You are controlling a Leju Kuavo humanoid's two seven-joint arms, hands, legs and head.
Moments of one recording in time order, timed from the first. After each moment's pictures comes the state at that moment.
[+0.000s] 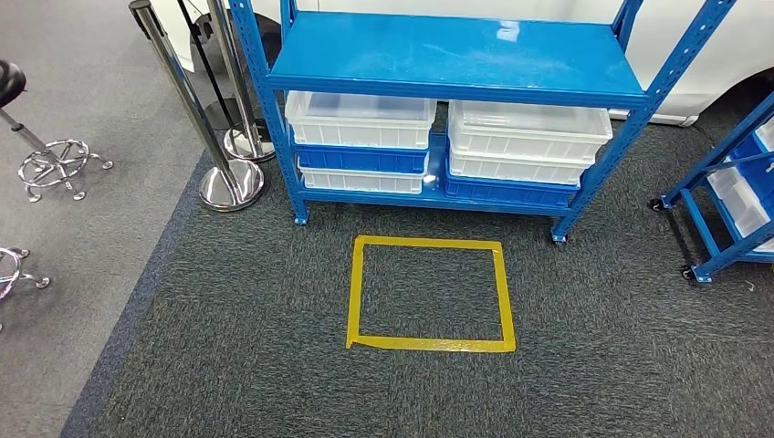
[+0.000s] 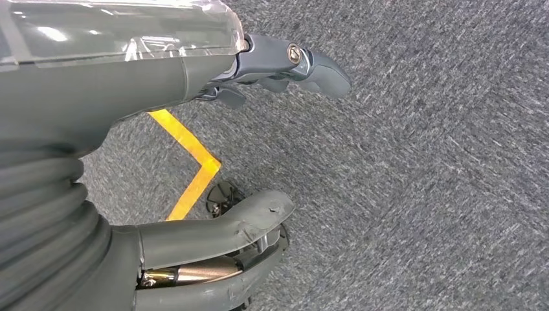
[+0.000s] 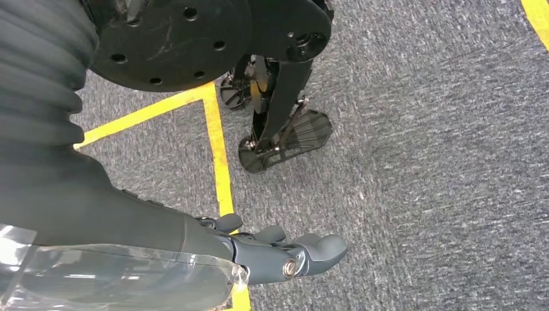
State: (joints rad) left arm -0.06 -0.14 1.39 -0.32 -0.74 0.14 -0.36; right arm -0.09 0.20 -1.37 -0.24 0.79 -0.03 -0.35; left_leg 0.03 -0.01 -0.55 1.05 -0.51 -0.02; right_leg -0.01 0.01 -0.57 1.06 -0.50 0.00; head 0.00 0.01
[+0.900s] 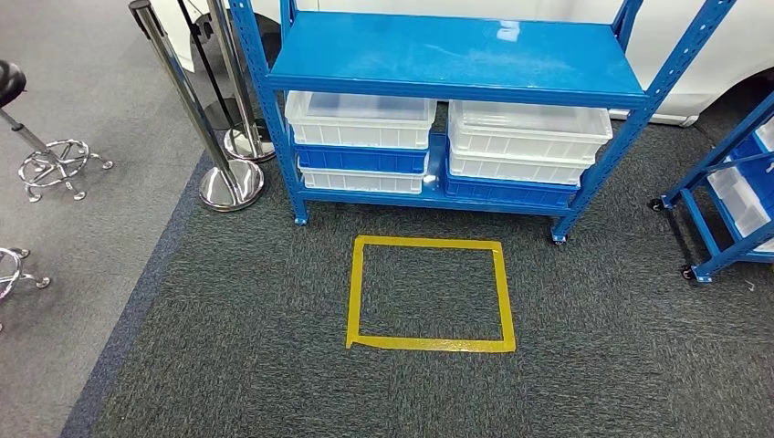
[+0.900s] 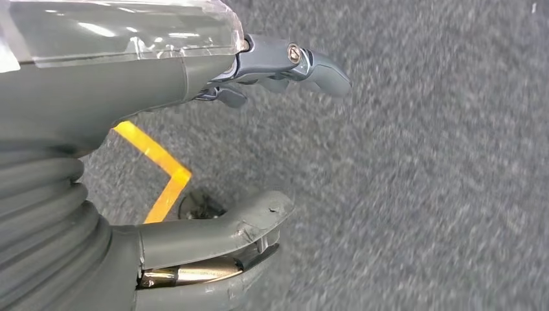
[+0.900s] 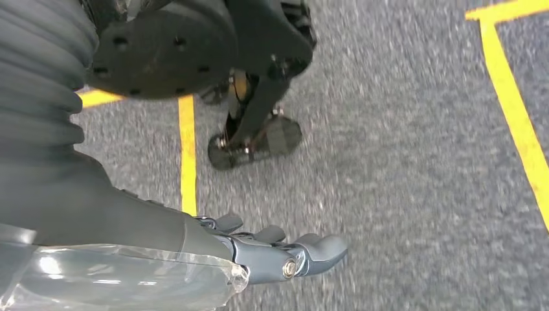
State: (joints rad) left arm -0.06 -0.18 1.35 -0.32 -0.78 0.18 -0.50; right arm -0.08 0.21 -1.32 -0.24 0.83 -0.01 -0.48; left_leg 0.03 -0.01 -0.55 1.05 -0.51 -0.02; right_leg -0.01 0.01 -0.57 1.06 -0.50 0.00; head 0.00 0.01
